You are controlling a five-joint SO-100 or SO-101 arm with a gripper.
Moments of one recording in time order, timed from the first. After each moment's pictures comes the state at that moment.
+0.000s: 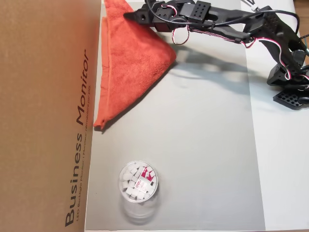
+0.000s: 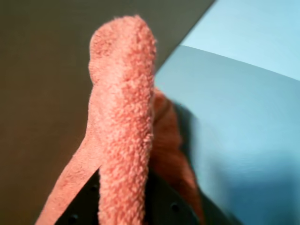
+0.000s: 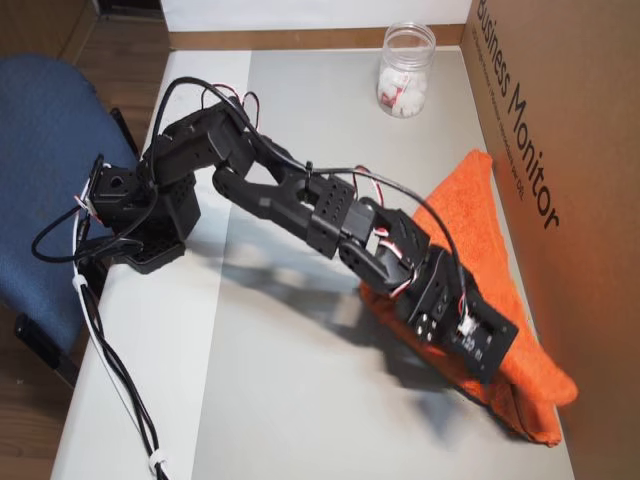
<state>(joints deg) 25.0 34.8 40.6 18.1 123.4</state>
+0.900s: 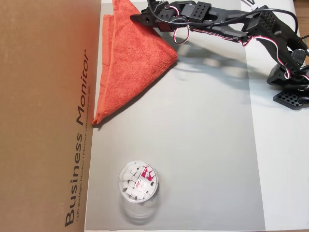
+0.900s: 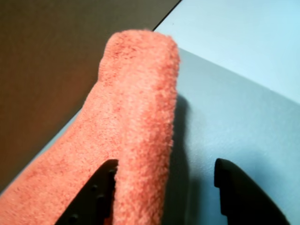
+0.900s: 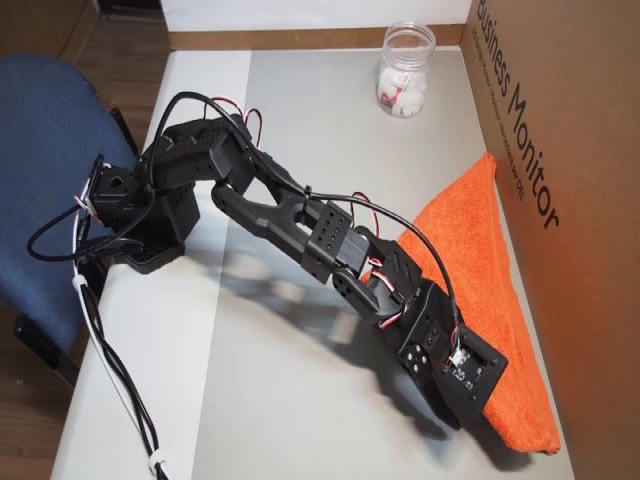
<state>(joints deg) 27.3 31.4 40.3 18.1 112.6</state>
